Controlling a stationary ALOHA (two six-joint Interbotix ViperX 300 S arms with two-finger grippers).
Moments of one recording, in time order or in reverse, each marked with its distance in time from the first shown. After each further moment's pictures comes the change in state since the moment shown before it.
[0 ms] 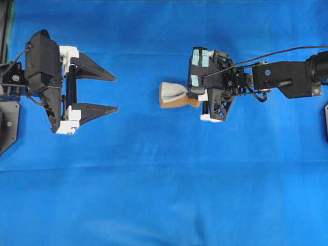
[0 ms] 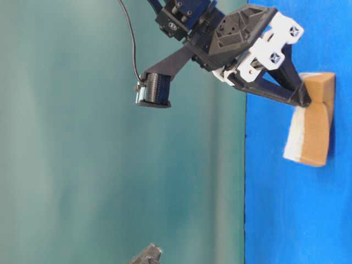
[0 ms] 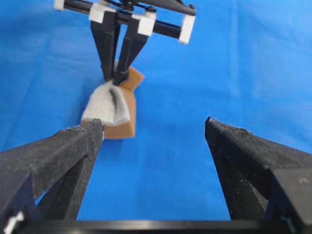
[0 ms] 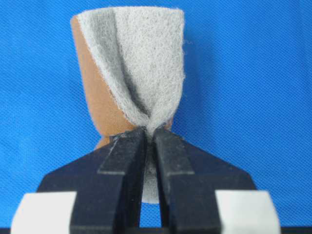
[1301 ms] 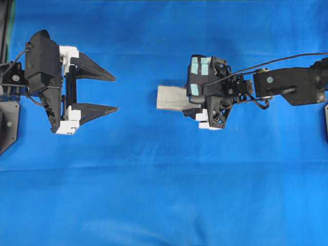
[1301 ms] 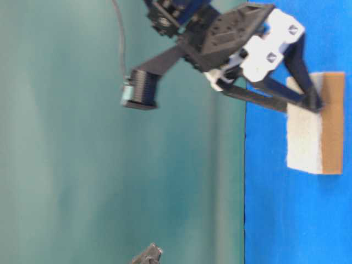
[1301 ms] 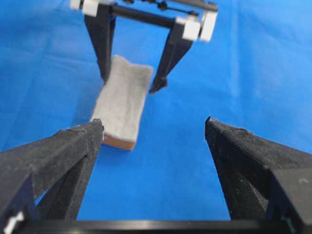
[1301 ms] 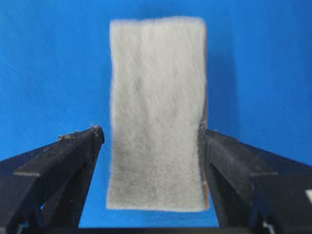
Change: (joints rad) left arm 0.000 0.000 0.000 0.002 0.002 0.003; right arm 0.058 -0.049 -0.006 0.003 -0.018 0.018
